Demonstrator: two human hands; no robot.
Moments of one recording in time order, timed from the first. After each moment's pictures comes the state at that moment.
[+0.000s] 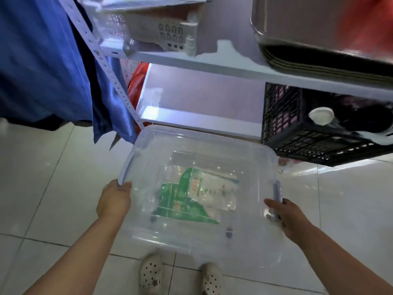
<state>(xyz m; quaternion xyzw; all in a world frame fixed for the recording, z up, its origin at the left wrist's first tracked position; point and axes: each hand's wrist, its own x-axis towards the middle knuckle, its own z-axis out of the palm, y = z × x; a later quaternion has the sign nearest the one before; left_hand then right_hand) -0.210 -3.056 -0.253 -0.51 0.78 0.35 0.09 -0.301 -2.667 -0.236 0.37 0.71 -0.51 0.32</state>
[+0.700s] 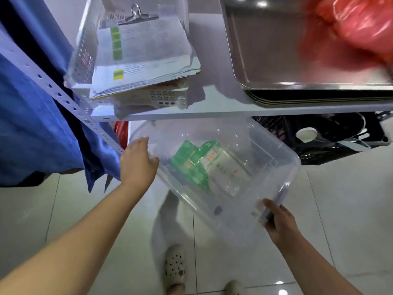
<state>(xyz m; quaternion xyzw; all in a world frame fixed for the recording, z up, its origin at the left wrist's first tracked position) -0.415 -3.097 -0.166 -0.16 0.96 0.22 0.04 -0.330 -2.765 -0.194 0.49 0.50 -0.70 0.11</state>
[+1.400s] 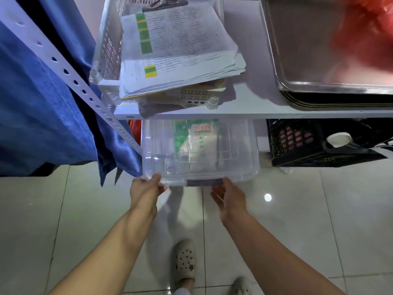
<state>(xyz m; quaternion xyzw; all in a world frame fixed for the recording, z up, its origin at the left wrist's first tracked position) -0.380 -3.132 -0.207 -0.51 0.56 0.65 0.04 -0.384 -2.953 -0.206 0.49 0.49 -0.71 0.15</state>
